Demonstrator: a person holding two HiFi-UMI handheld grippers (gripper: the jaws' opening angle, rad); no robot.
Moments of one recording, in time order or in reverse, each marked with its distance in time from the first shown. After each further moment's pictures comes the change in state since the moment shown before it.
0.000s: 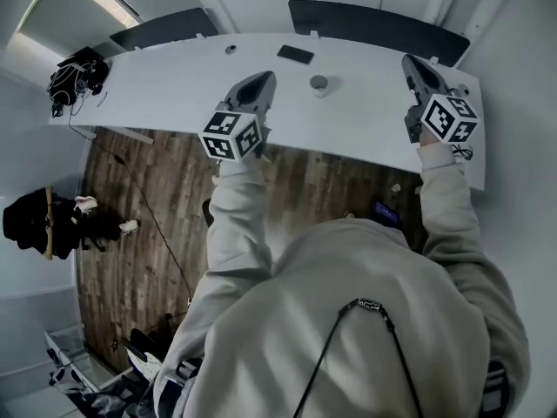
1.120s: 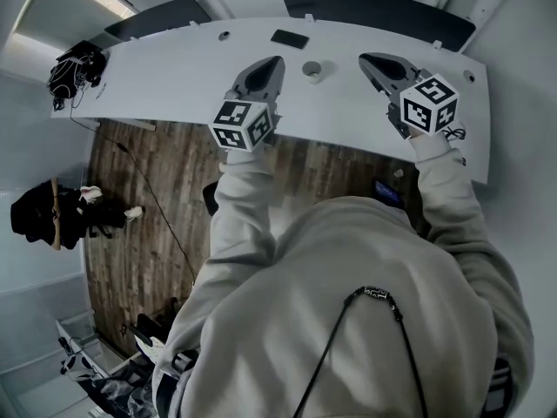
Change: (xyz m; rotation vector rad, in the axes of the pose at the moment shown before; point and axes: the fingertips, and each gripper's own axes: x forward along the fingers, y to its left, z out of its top) left arm 0.059 -0.033 -0.010 0.037 -0.004 0.020; right arm 0.024 0.054 -0.048 -0.102 0.213 0.389
